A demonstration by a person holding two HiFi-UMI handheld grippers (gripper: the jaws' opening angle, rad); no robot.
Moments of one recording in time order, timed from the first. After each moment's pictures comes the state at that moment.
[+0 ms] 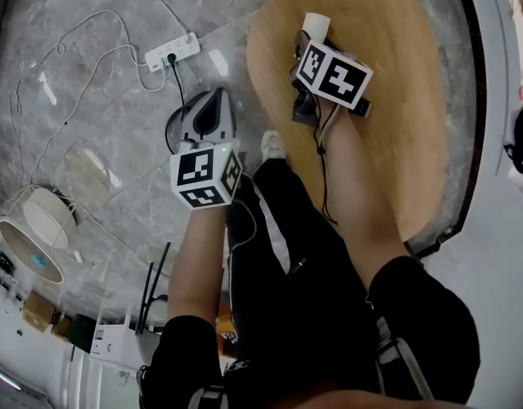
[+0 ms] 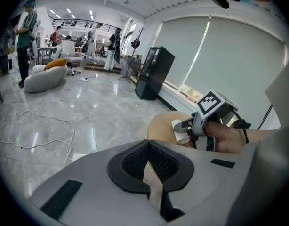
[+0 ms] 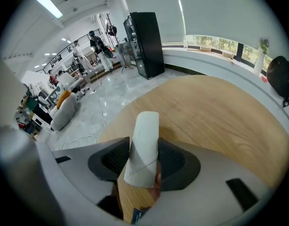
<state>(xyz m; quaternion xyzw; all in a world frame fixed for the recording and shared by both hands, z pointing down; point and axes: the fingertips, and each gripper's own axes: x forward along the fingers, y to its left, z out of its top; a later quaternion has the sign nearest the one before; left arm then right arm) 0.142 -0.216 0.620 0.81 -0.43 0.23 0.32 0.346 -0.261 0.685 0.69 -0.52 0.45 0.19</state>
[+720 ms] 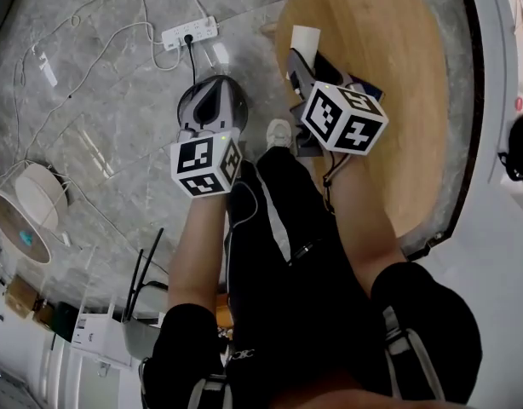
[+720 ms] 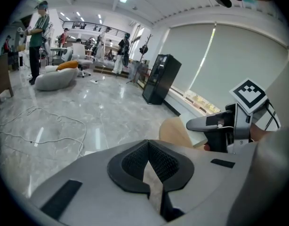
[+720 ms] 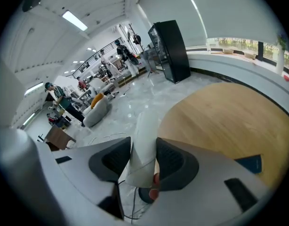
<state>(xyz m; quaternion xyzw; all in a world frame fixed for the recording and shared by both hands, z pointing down) 0.073 -0.194 0.592 0.79 -0.47 0.21 0.33 0.224 -0.217 0.585 0.61 -0.65 0.43 0.13</state>
